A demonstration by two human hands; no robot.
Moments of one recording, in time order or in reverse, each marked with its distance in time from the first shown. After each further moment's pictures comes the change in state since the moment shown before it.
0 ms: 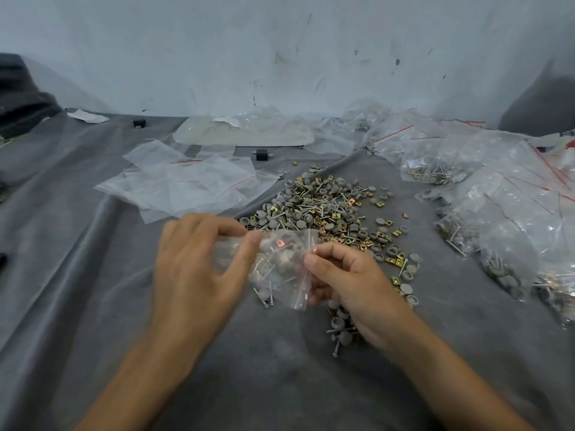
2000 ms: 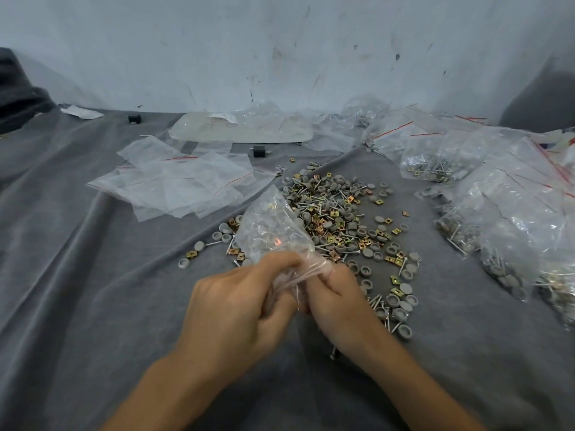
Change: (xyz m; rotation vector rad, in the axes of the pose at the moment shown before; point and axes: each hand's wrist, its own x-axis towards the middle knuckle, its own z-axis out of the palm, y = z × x) left_hand -0.019 0.034 0.003 -0.127 -0.259 0.169; right_hand -0.002 0.022 0.018 -0.337 -0.006 -0.256
